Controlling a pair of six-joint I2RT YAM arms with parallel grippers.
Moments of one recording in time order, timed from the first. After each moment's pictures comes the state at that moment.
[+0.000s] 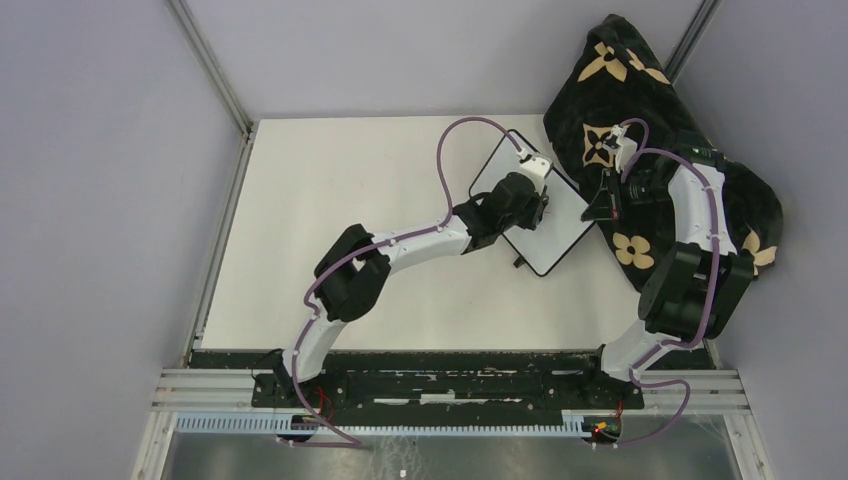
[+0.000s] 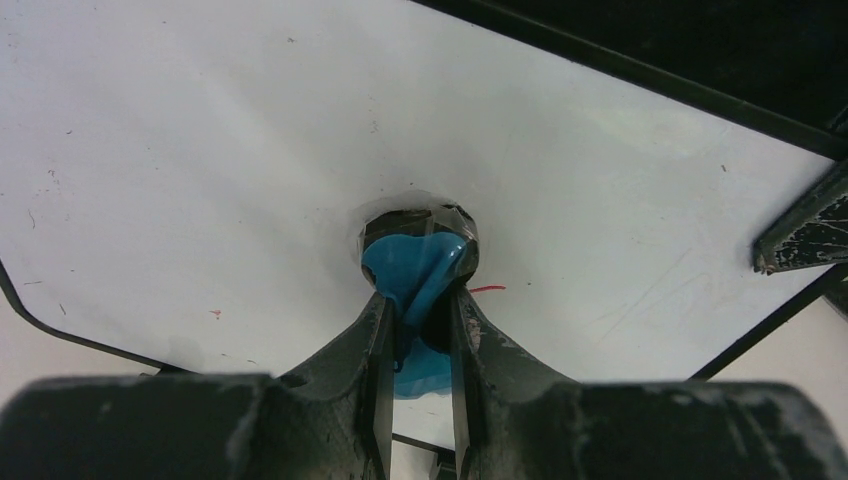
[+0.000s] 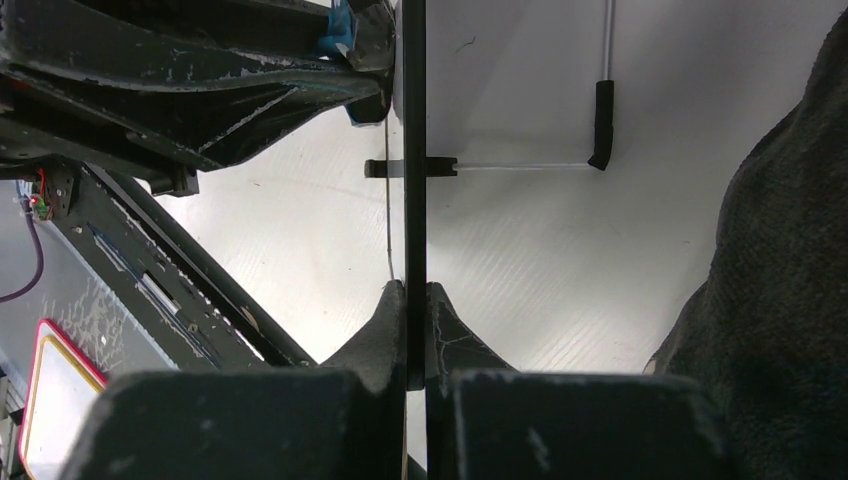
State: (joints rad) left arm -0.99 2.20 1.78 0.02 -0.18 -0.27; right arm -0.32 1.66 1.50 -1.19 -0.80 -0.64
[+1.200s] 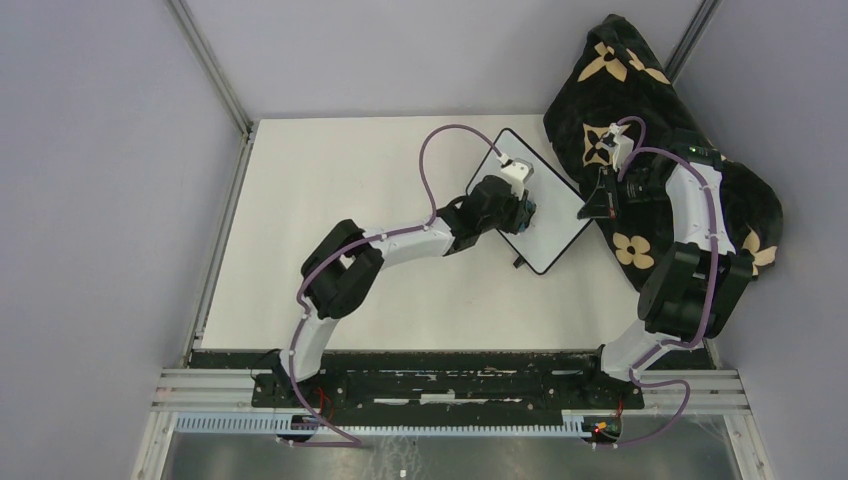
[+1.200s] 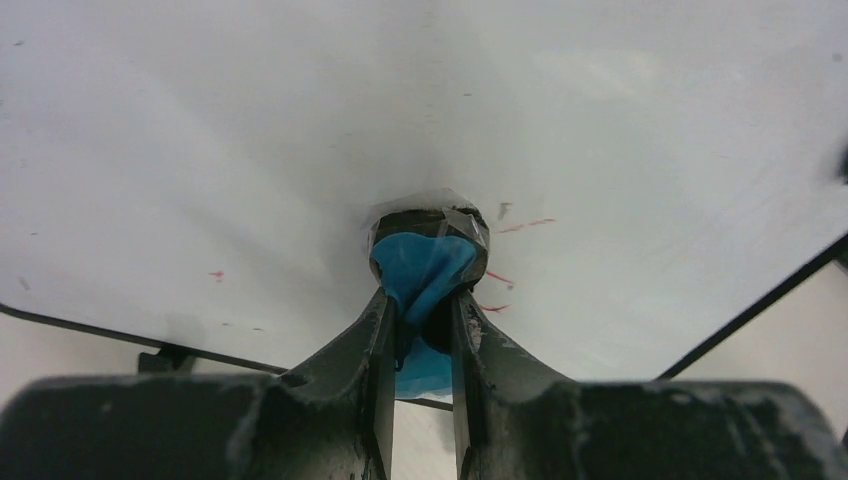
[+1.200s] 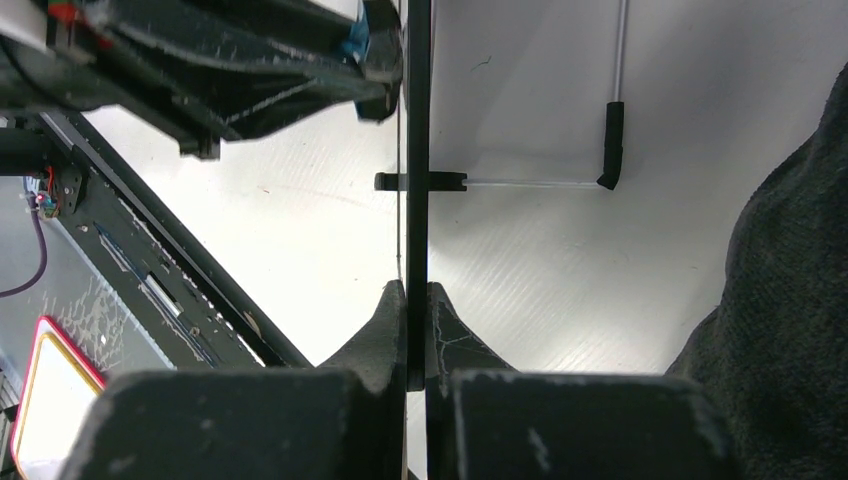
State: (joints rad) left arm -0.93 2.14 1.59 0.16 -0.06 -0.27; right arm -0.31 1.66 1.50 -1.19 -0.83 -0.65
